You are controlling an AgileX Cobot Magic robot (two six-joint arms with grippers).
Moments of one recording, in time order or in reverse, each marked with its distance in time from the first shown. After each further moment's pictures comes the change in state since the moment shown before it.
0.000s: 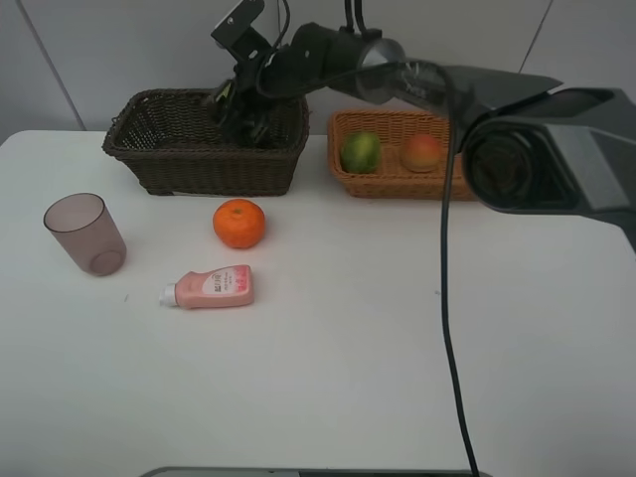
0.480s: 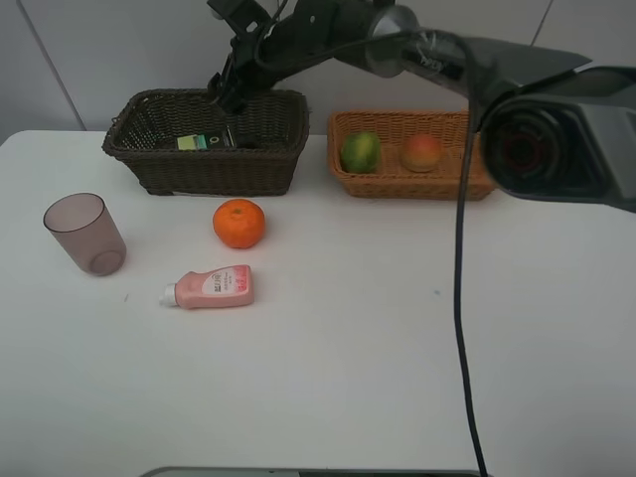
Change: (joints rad) left arm 0.000 0.000 0.000 0.000 0.000 0.000; right arm 0.000 -0.084 0.000 0.019 0.103 0.021
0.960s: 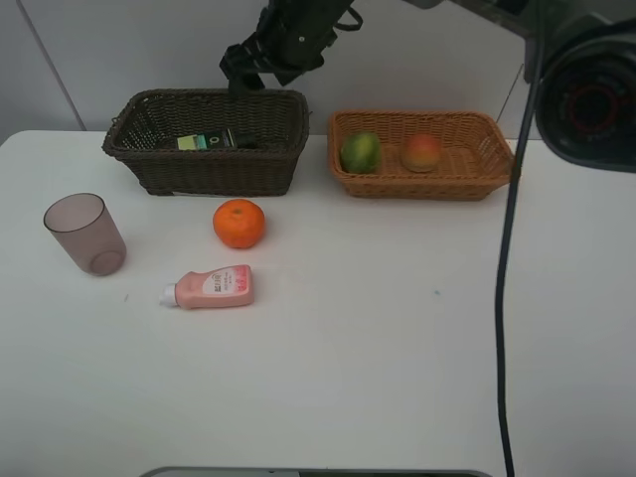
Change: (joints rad) left arm 0.000 0.000 0.000 0.000 0.000 0.000; right arm -0.021 -0.142 -0.001 -0.230 0.511 0.649
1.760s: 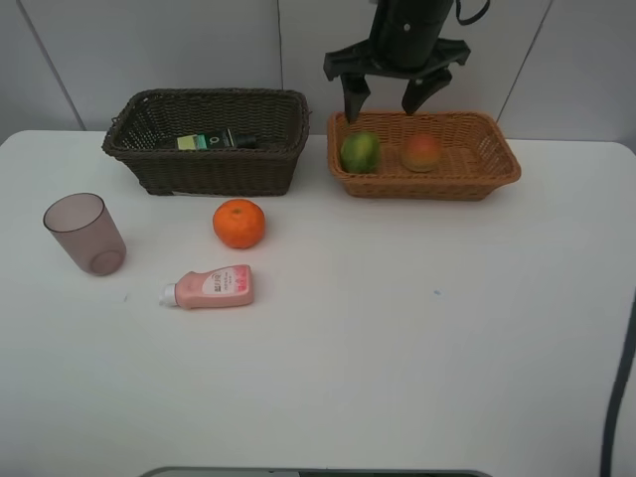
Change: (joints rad) left arm 0.000 0.000 0.000 0.001 0.000 0.000; right arm -0.108 -0.327 0.439 -0.200 0.169 0.351
